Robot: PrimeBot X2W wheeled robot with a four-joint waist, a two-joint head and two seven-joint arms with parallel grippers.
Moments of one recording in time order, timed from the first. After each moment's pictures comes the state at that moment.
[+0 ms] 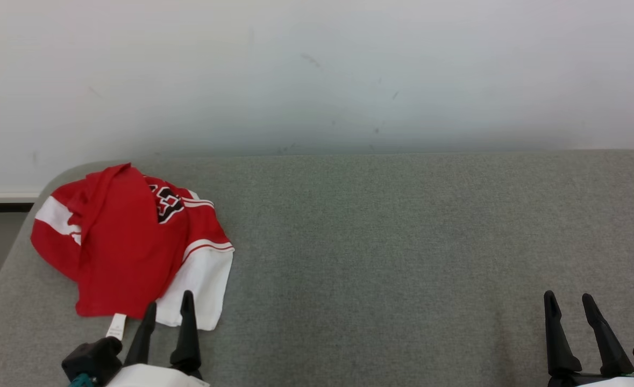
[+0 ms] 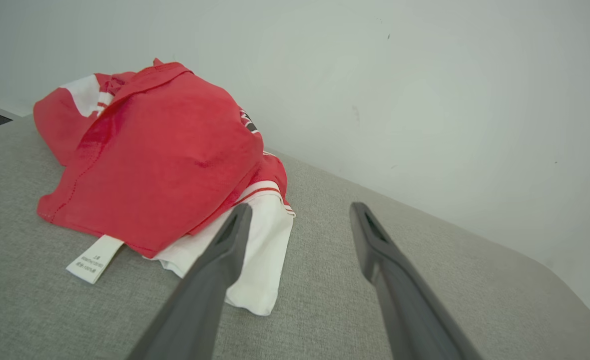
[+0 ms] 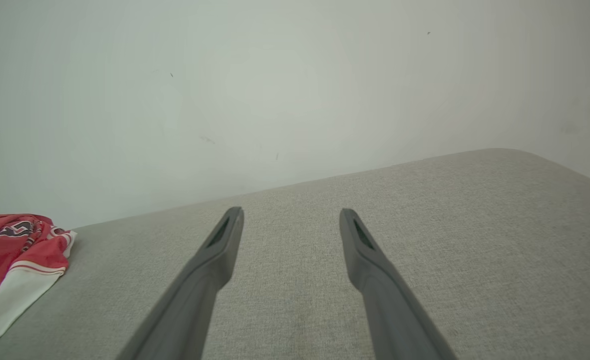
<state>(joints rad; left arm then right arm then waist) -0.04 0.04 -0.05 0.16 -0.45 0.02 -0.16 -0.01 -0.08 0.00 0.16 0.43 0.13 -0.16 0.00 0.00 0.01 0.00</state>
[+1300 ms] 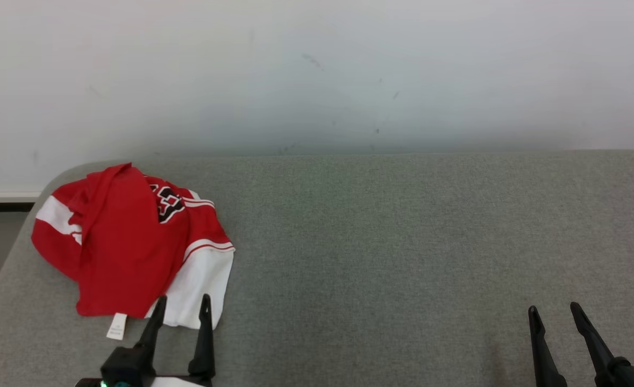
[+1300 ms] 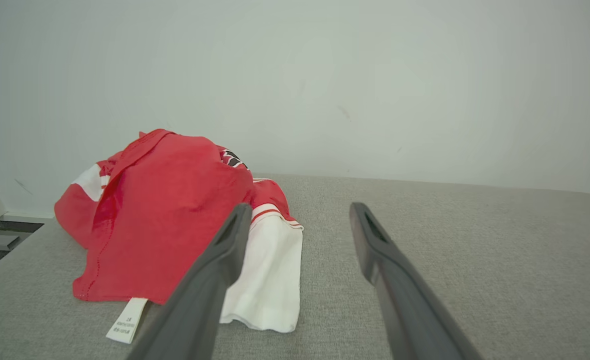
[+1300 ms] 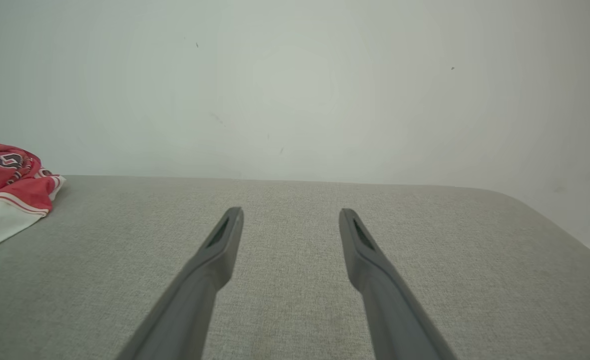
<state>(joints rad) -0.03 0.05 -0.08 0.16 -0.11 0.04 -0.24 0.02 -0.07 0.01 0.17 0.19 0.13 -0.24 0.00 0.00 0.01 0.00</state>
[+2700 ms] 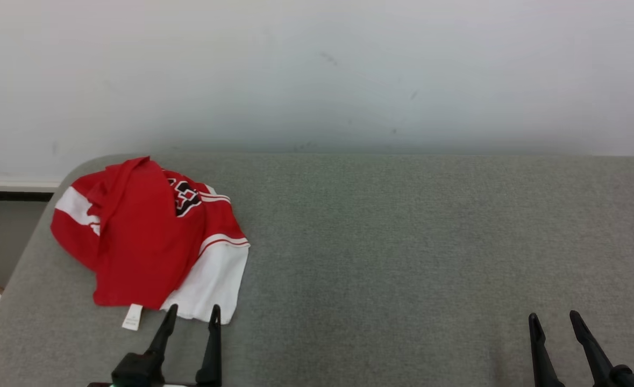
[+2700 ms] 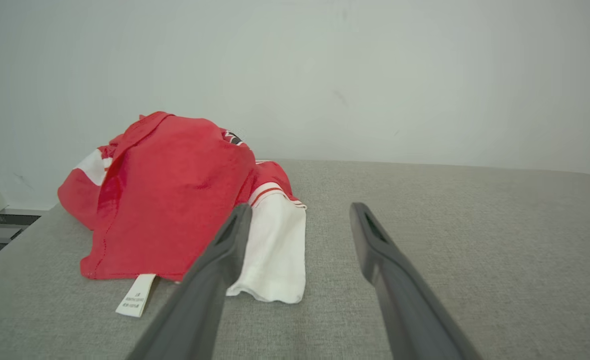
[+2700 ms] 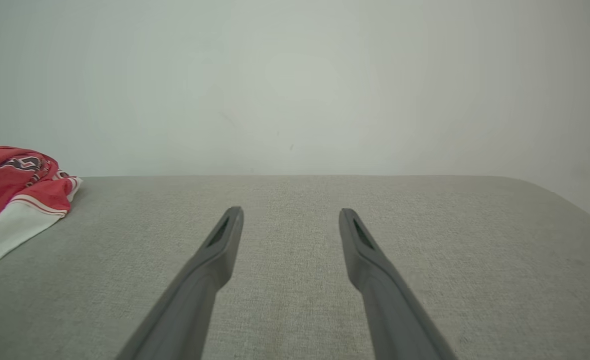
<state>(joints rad) -0.02 0.05 -0.10 0.21 -0.09 0.04 -0.26 0.03 -0.07 0.02 0.19 0.23 0.13 -0.26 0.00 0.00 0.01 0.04</state>
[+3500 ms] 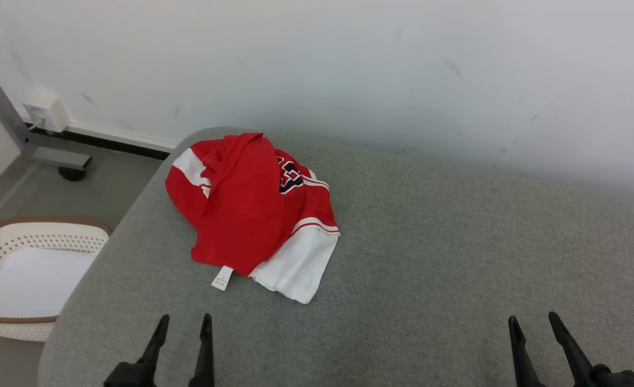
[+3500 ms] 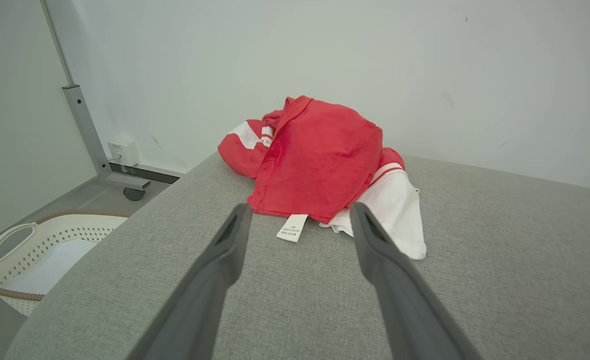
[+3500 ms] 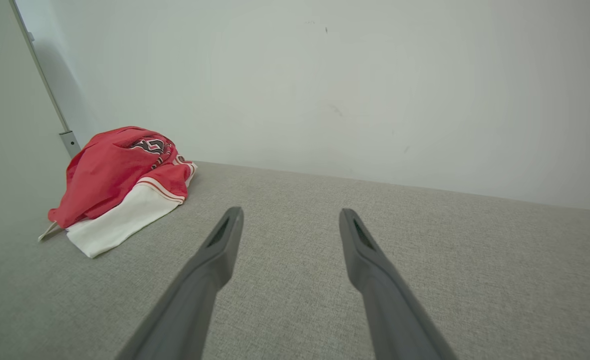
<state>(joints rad) 0.00 0.05 -0.08 0.21 -0.10 0.04 -0.26 0.03 -0.06 0.07 0.21 0.23 0.13 -0.26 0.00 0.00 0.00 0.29</state>
